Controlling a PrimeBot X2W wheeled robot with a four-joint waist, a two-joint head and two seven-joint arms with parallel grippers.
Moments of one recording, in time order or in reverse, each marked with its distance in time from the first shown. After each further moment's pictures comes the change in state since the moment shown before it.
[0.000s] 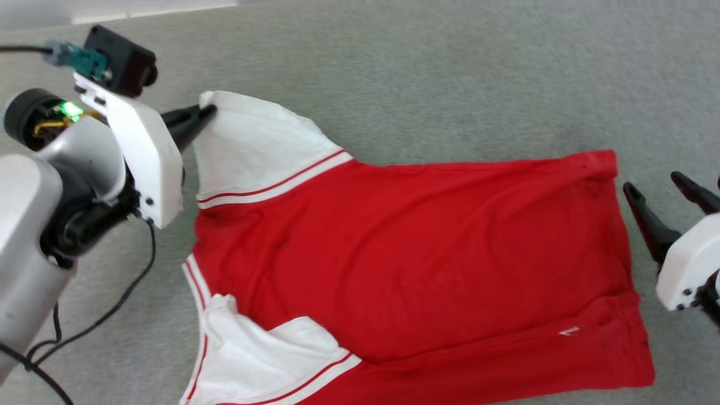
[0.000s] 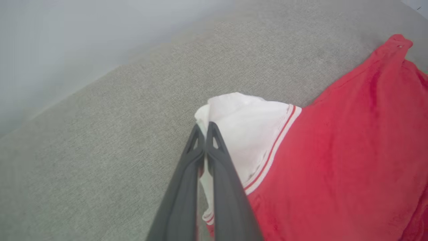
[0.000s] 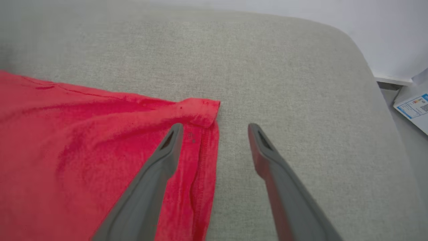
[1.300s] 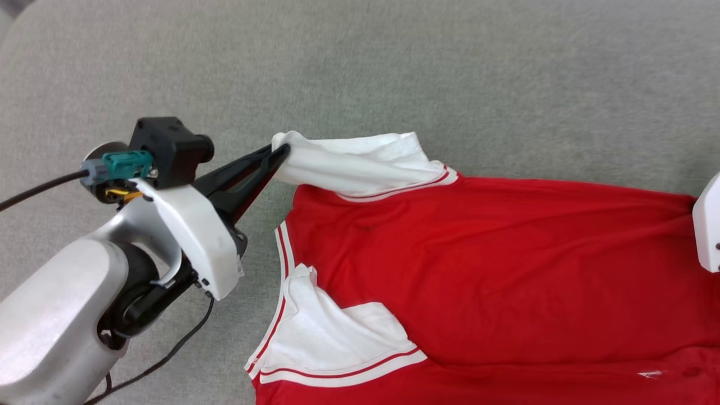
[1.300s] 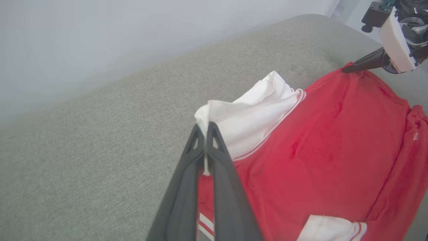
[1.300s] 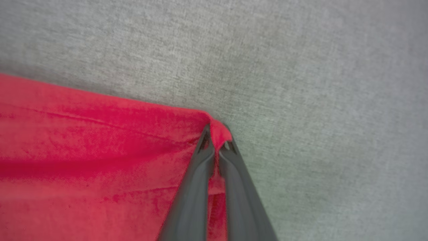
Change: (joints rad) left arm 0.207 -0.028 -0.003 -0.266 0.066 0.069 -0.272; right arm -0.292 -0.218 0.192 0.419 0.063 0.000 0.373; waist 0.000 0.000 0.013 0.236
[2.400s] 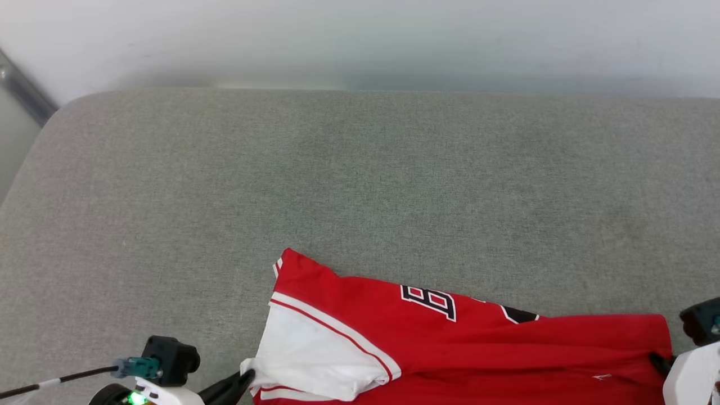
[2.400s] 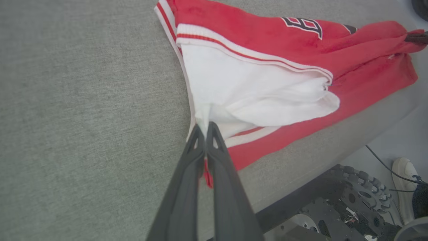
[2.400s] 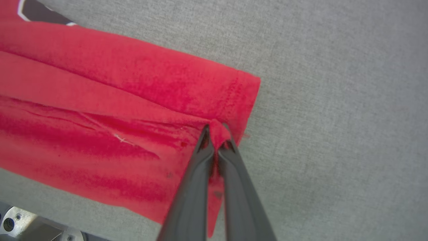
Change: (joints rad) left arm 0.569 0.103 -0.077 0.011 -0.118 0.134 -0.117; right arm 0.600 0.018 -0.072 -0.300 0.006 0.000 -0.246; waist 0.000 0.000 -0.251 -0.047
